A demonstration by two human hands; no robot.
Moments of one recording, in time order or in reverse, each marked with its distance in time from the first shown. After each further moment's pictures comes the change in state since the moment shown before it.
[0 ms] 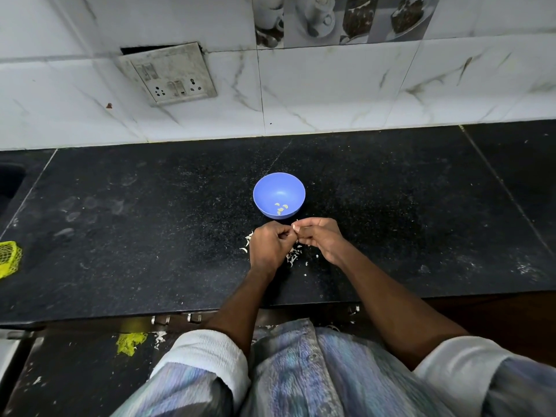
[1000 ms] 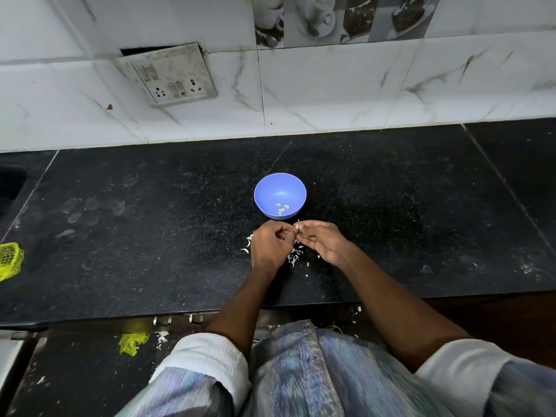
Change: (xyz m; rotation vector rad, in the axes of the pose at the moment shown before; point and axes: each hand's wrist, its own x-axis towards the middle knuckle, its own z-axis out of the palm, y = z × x) left_hand 0.000 0.001 0.002 -0.137 -0.020 -0.096; right_hand 0.004 0.001 0.001 0.301 0.006 0.144
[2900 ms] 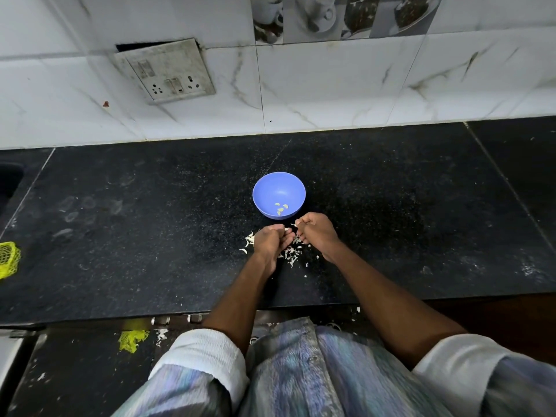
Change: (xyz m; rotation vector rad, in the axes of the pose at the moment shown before) left_hand 0.030 -0.012 0.023 -0.916 -0.081 -0.815; right_hand 0.019 0.000 0.007 -0.705 0.185 -0.239
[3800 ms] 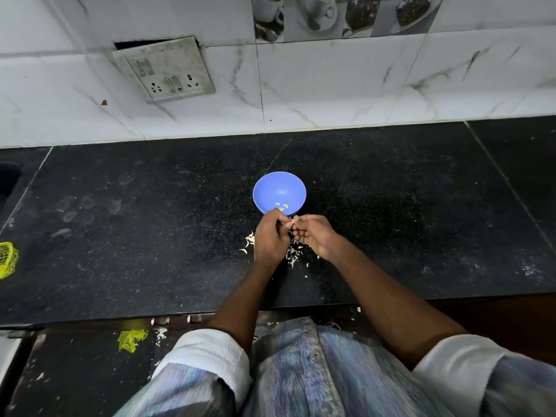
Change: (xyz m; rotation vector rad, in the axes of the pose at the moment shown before) left_hand 0.005 -0.006 -0.012 0.771 0.009 0.905; right_hand 0.006 -0.010 0.006 0.490 -0.160 0.193
